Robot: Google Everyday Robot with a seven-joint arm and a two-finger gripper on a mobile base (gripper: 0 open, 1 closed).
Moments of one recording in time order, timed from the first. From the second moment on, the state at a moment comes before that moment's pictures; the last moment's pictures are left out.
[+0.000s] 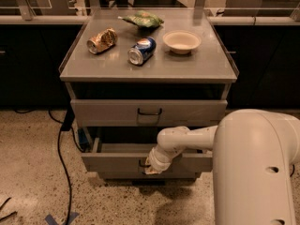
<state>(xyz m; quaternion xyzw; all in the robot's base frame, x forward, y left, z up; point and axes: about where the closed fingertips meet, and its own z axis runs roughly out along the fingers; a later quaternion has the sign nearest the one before) 0.560 -0.004 0.387 -0.80 0.57 0.11 0.16</state>
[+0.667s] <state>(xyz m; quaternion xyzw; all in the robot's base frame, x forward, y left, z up) 0.559 -0.001 0.389 -0.80 0.57 0.11 0.16</state>
